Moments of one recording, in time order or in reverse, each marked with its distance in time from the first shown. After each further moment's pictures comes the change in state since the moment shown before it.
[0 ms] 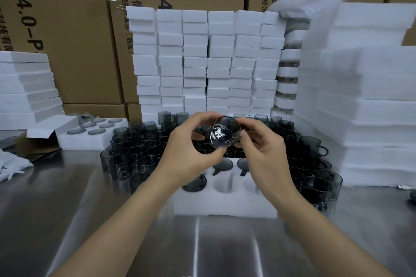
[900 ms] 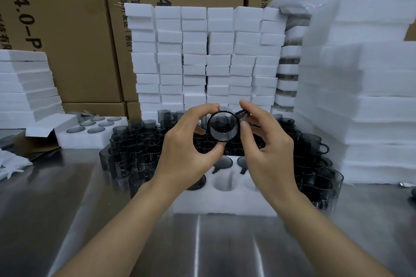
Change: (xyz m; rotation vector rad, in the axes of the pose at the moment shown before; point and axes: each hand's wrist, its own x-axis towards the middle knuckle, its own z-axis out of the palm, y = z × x) left_hand -0.005 0.003 0.005 0.204 0.177 0.285; right_hand -0.003 -0.011 0.003 -0.175 0.100 -0.330
